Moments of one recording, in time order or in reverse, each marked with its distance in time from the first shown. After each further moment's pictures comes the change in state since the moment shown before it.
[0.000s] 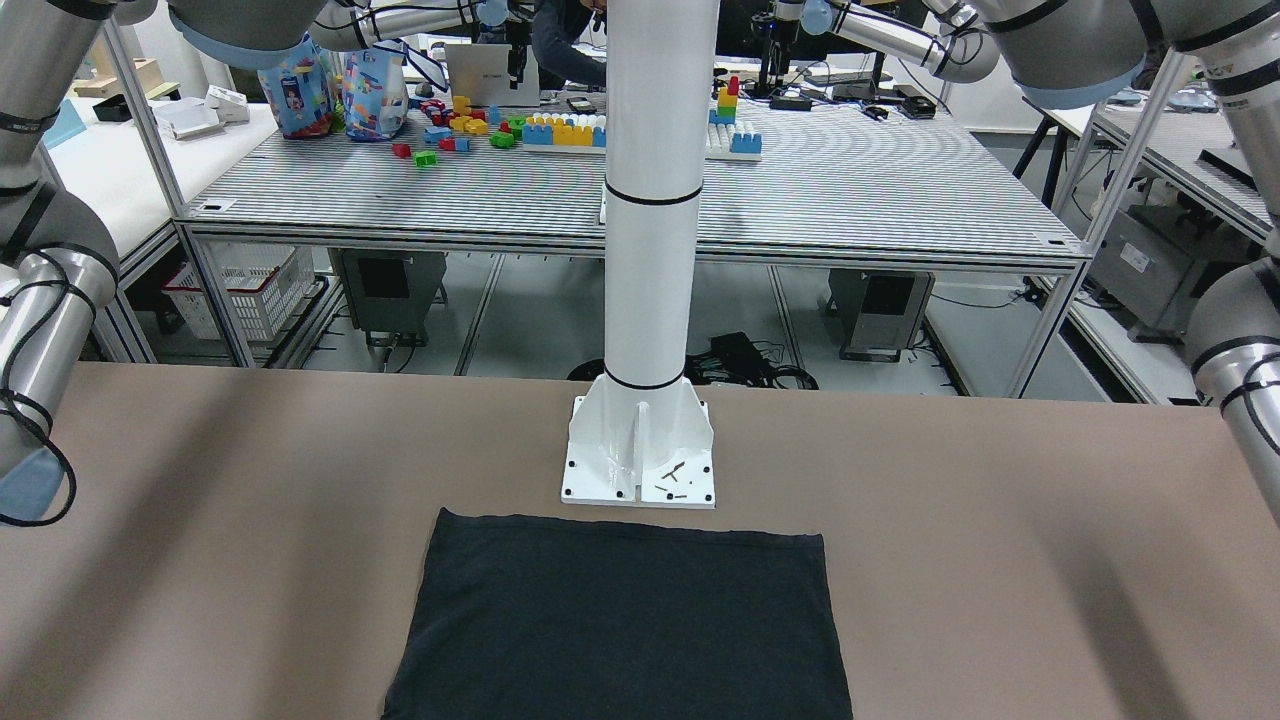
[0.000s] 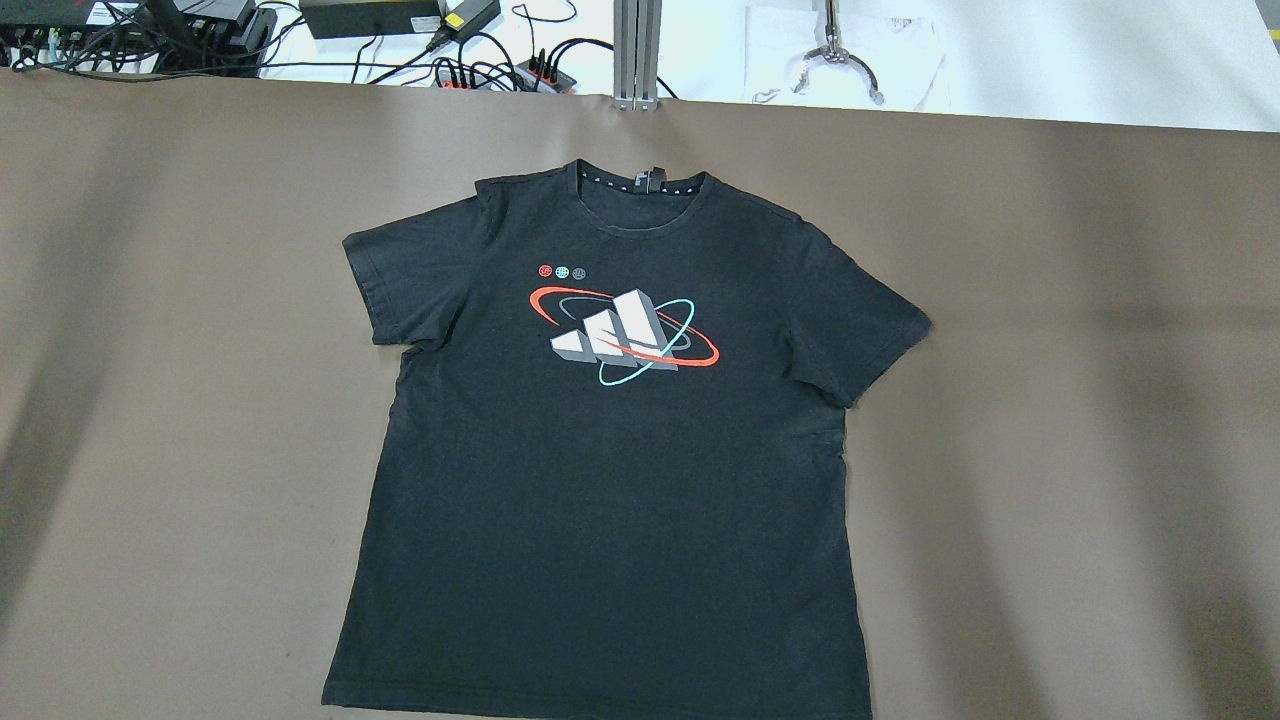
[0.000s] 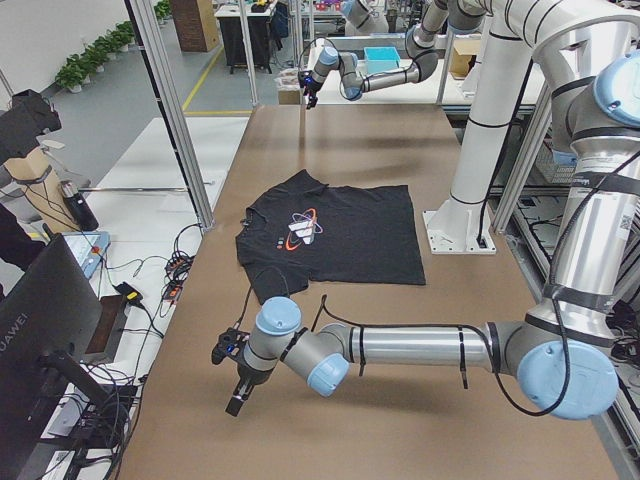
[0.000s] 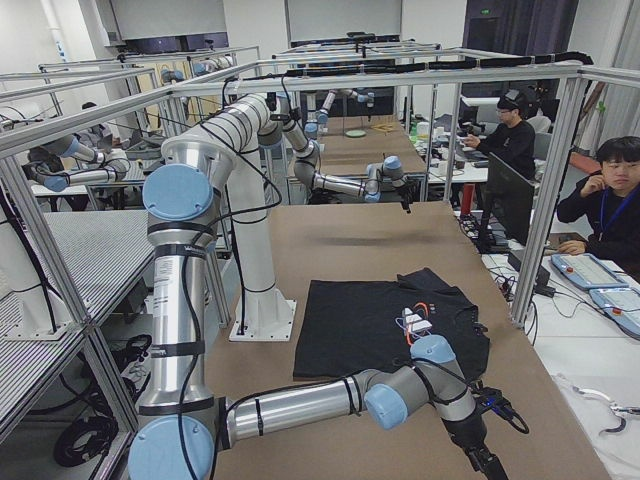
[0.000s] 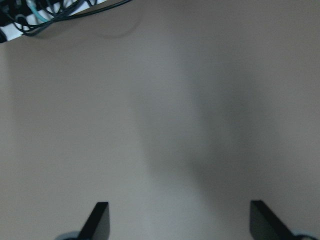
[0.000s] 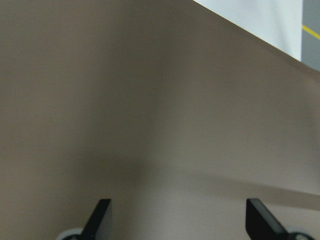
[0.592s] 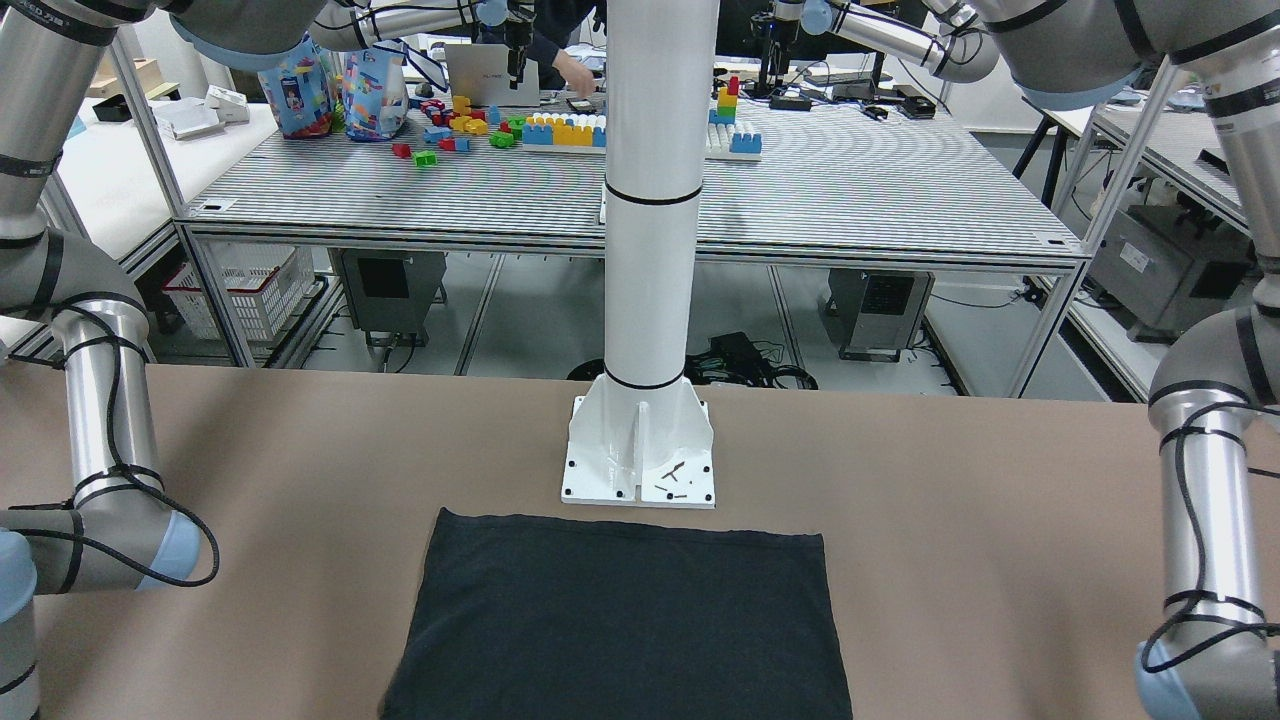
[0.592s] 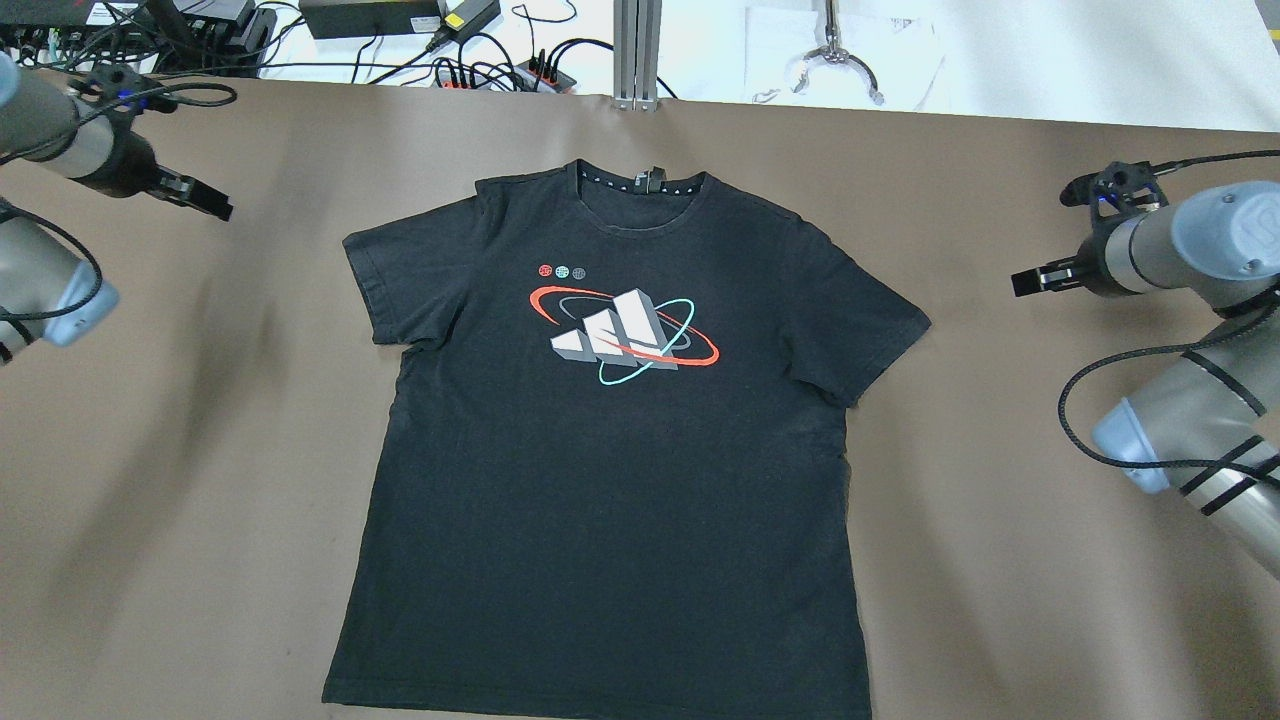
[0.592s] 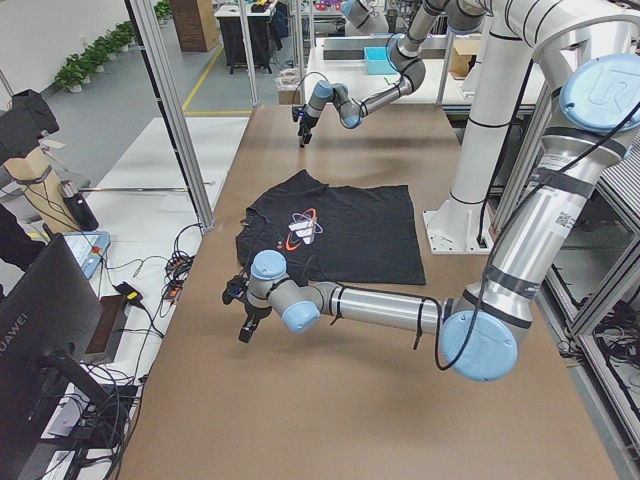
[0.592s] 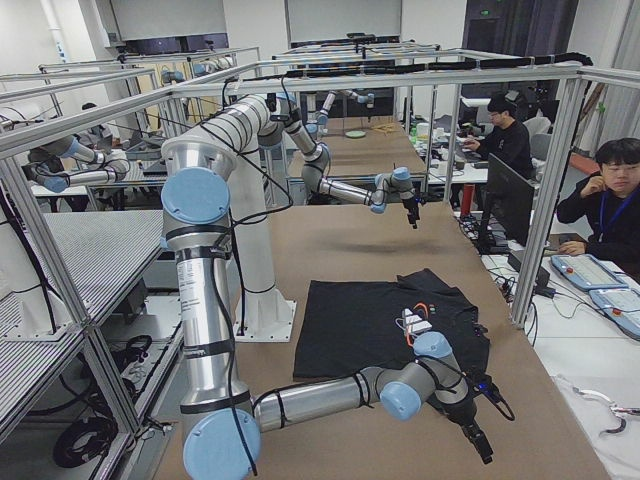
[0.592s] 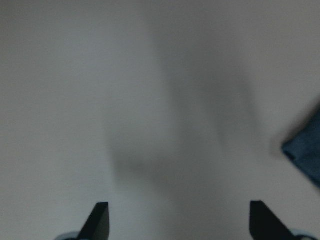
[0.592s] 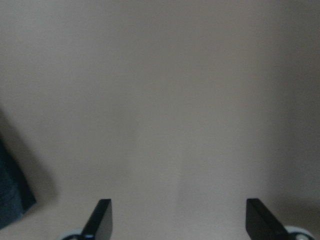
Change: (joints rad) left arm 0.236 -0.200 0.062 -0.003 -0.040 -0.266; right arm -0.258 0.149 -0.137 0.173 0.016 0.358
